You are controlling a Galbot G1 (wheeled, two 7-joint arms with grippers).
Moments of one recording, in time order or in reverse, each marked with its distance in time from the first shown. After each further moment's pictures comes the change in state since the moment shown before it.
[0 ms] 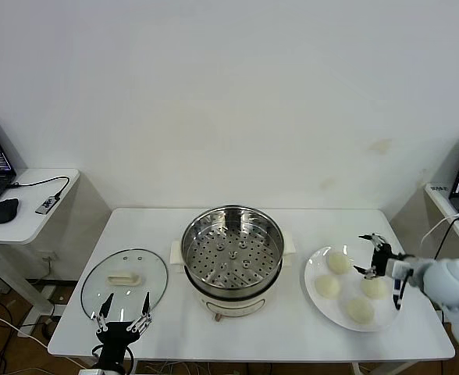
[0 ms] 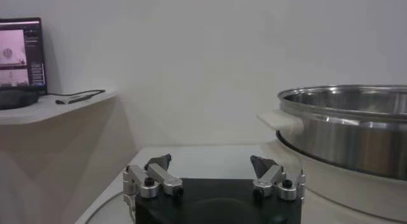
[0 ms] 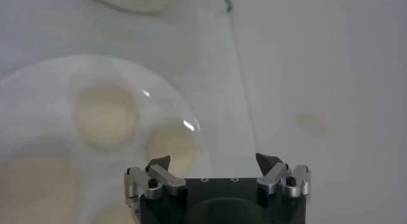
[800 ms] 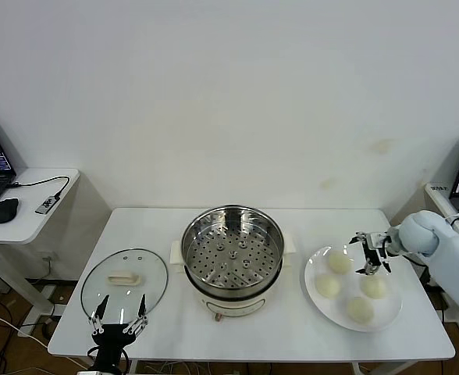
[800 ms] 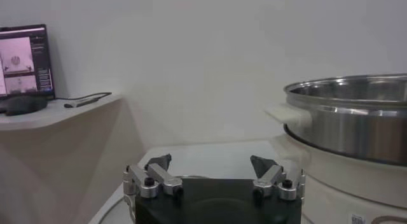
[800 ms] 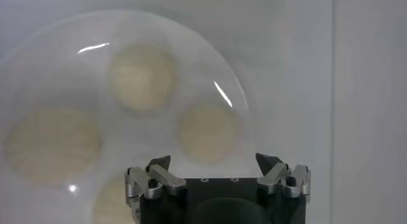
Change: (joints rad) left arm 0.006 -0.002 -0.015 0.006 0.033 -0.002 0.000; right arm 0.478 0.080 -0.555 -0.303 0.062 0.010 -0.155
